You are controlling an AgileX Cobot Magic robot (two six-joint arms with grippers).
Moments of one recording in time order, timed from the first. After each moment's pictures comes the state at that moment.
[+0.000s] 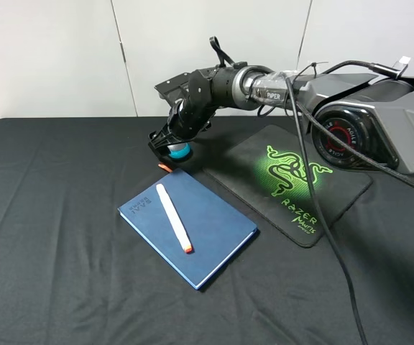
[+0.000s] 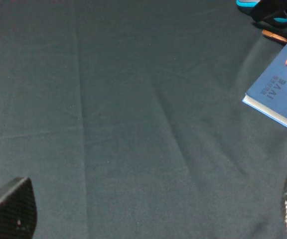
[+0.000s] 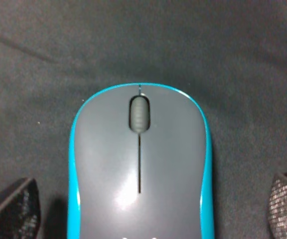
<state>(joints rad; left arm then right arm) 0.01 0.00 -0.48 -0.01 1.06 0.09 0.61 2.57 -2.12 0.13 0.61 -0.25</state>
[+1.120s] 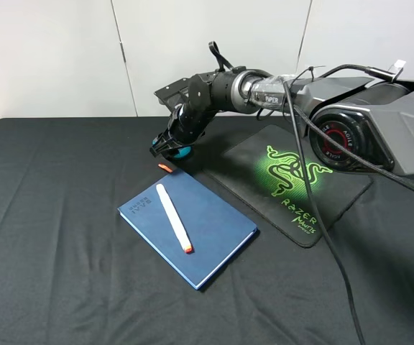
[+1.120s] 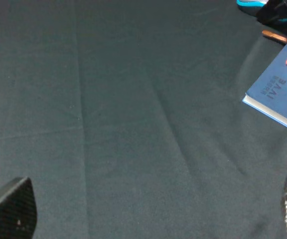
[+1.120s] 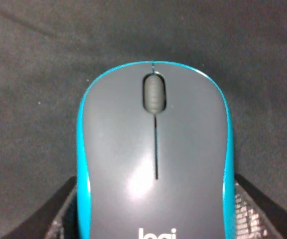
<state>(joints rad) 0.01 0.00 -0.48 -0.01 1.06 0.09 0.61 2.58 -2.12 0.14 0.62 -0.28</state>
